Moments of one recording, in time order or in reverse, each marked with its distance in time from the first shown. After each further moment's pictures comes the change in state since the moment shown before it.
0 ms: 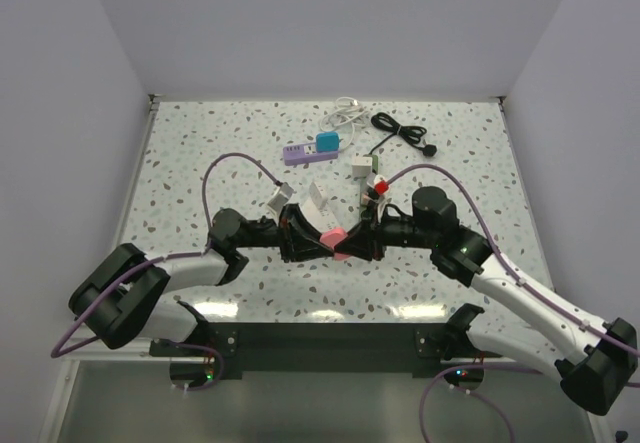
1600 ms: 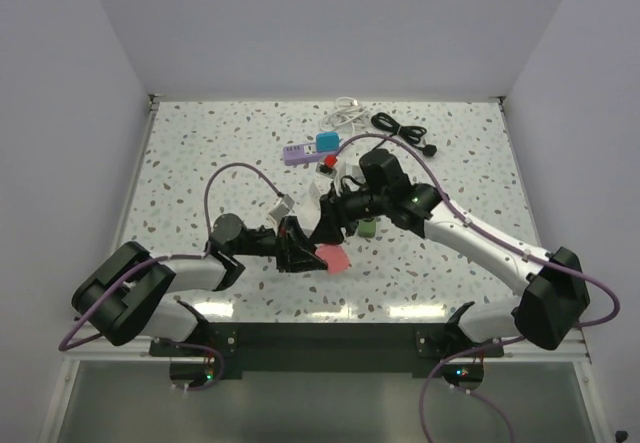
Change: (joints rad) left arm 0.034 0.022 -0.077 -0.034 0.068 0.031; right arm 0.011 0.470 0.373 -0.275 -0.122 -0.066
